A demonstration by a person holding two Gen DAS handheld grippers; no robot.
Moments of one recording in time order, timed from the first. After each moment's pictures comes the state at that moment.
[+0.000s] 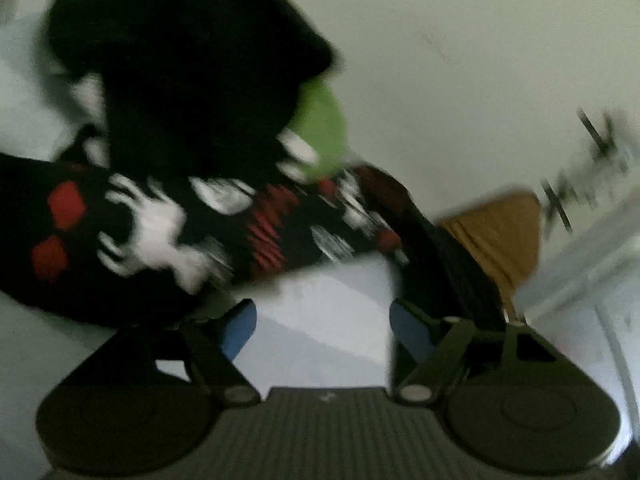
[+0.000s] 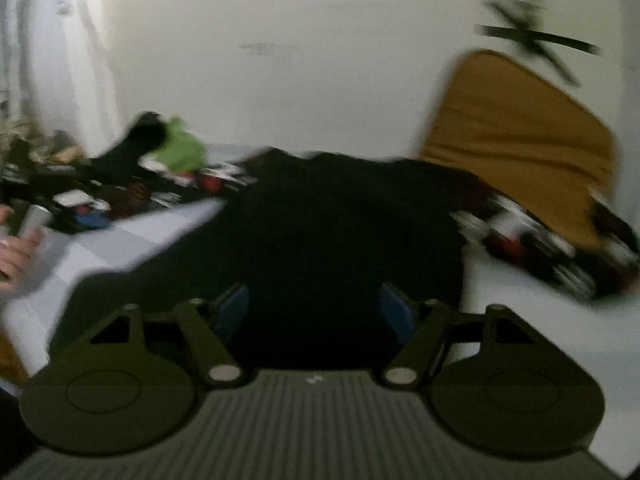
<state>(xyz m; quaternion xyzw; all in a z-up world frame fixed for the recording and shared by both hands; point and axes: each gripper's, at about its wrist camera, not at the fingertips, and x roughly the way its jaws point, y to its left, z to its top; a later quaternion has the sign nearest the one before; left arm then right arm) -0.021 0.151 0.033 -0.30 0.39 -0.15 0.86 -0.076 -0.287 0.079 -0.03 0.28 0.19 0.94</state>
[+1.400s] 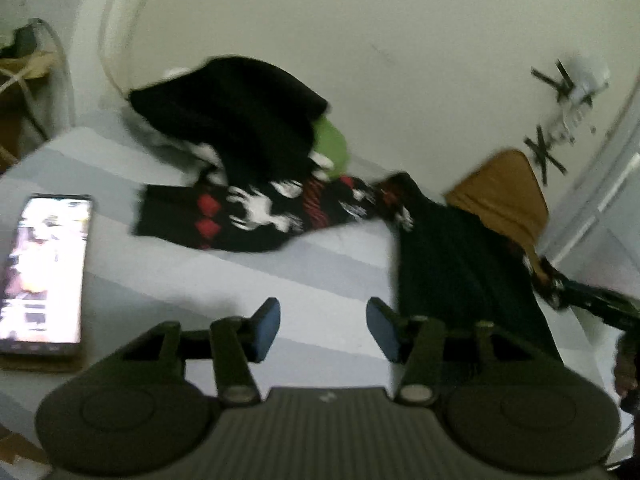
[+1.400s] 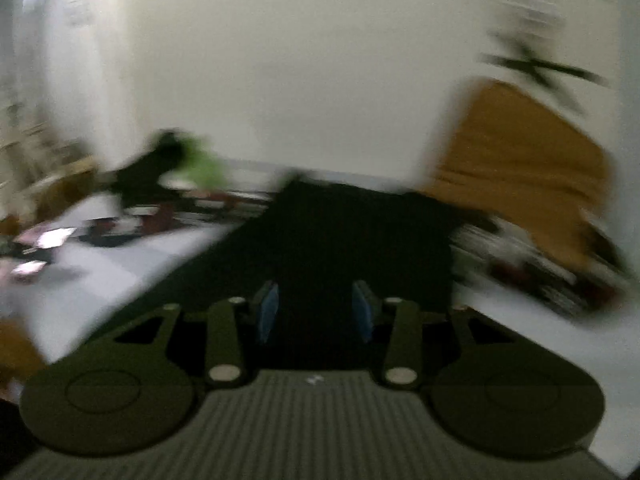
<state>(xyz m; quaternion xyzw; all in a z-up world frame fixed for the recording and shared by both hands) -0.185 0.195 0.097 -0.19 0.35 -0.09 0.92 -0.056 -0.212 0.125 -0.05 0.27 0.26 0.93</state>
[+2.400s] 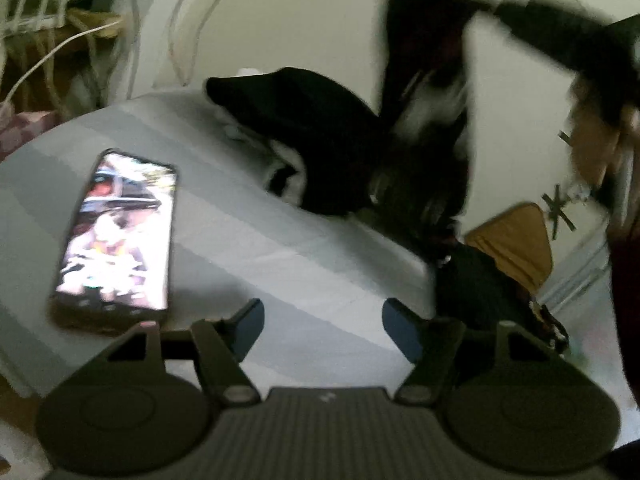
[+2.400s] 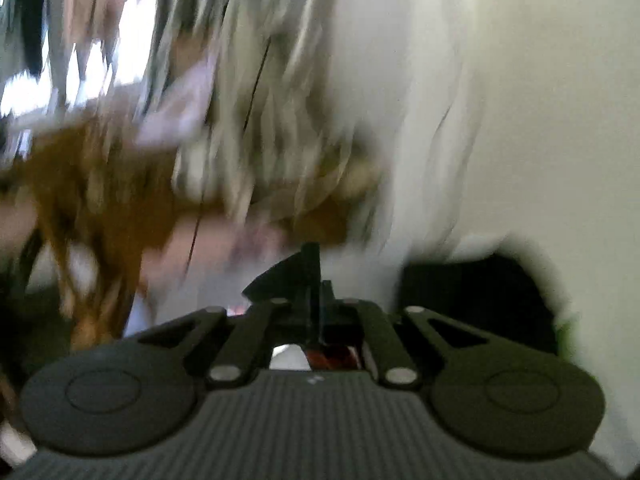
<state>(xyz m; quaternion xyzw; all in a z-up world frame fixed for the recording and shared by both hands) -0.208 0.259 0.080 -0.26 0.32 -0.07 0.91 0.013 0.112 0.235 -0.16 0.19 0.59 0.77</state>
